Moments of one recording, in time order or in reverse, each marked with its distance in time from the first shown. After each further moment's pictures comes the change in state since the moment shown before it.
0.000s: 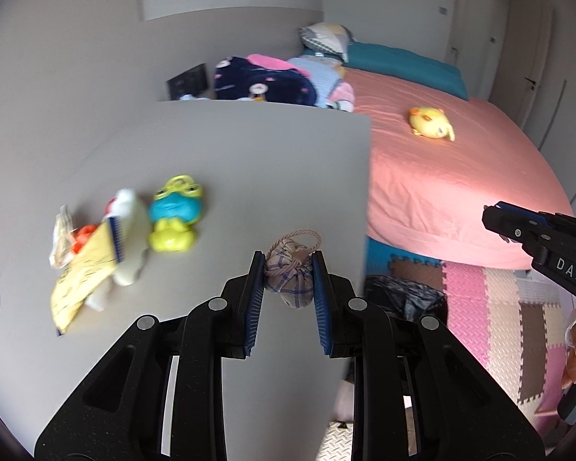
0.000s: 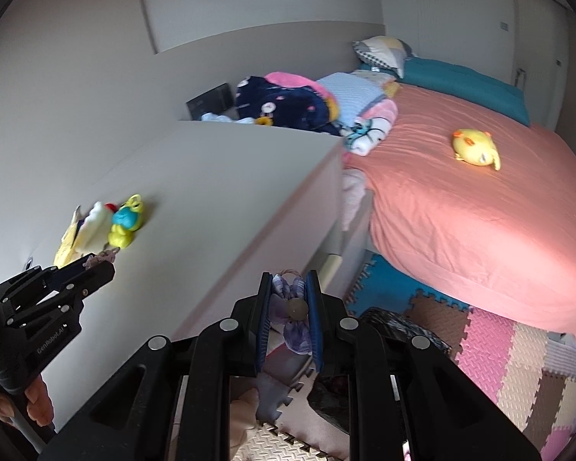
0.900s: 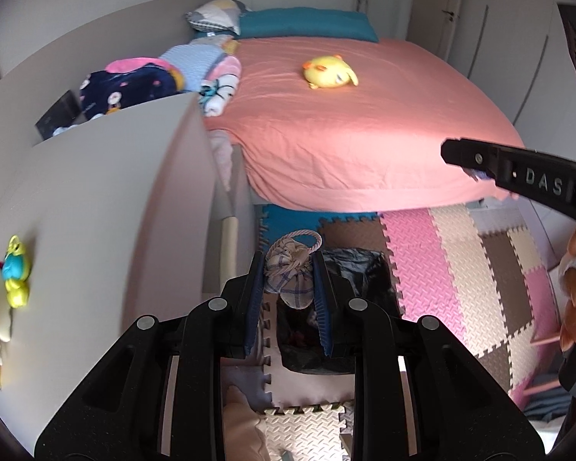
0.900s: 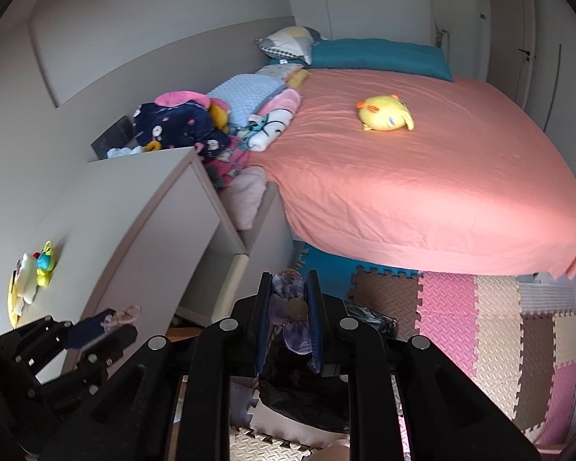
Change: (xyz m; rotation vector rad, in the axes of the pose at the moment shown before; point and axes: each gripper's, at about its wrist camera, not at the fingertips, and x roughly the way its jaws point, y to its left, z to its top) left arm 0.047 -0.158 0.002 0.269 0.108 -0.208; right arm -0.024 -0.149 -0.022 0.235 0.002 -0.176
